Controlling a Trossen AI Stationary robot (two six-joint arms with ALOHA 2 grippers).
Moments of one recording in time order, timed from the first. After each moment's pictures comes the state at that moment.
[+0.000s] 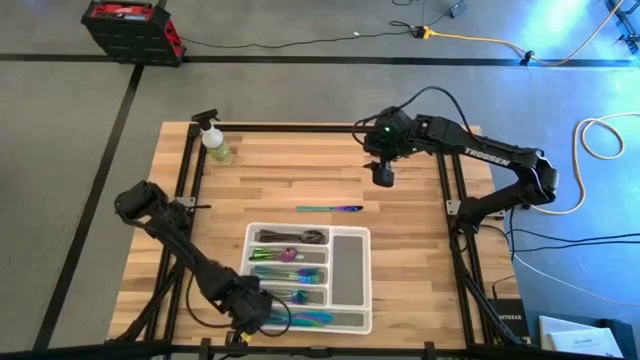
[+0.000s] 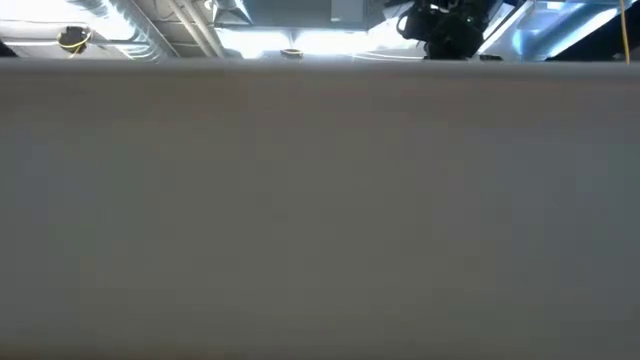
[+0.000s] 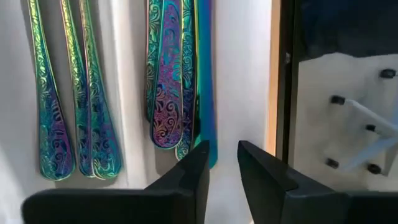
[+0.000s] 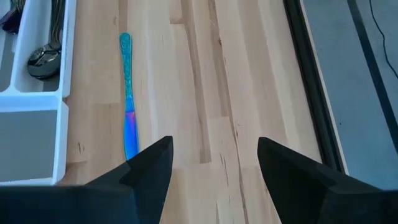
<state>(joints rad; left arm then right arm) -0.77 1.78 1.16 -0.57 0.11 -0.76 -0.42 1.37 1.26 -0.86 -0.10 -0.32</state>
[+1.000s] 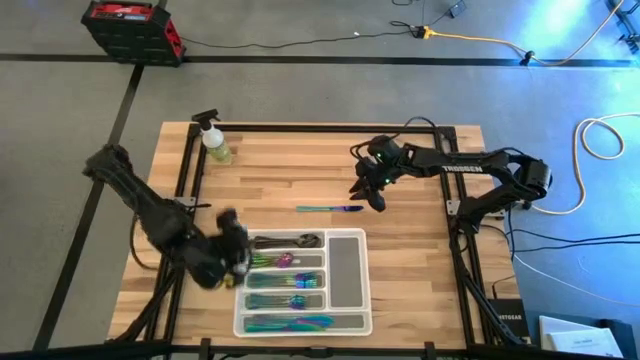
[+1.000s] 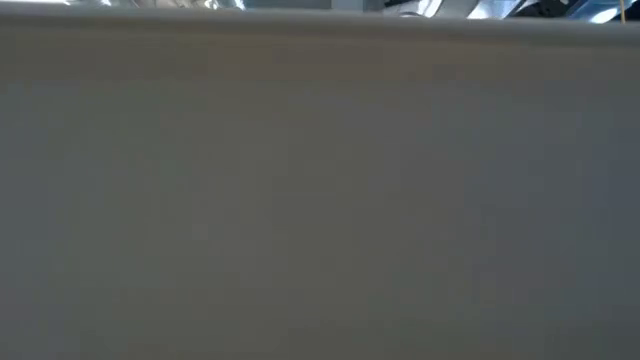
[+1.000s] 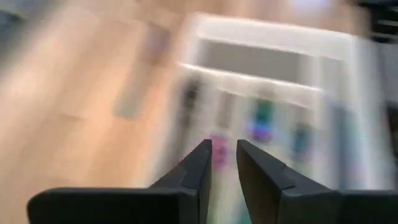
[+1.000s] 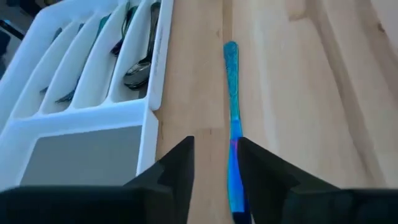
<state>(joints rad) -0.70 1.27 1.16 -0.91 -0.70 -0.76 -0.43 1.44 0.78 -0.18 -0.59 -0.10</state>
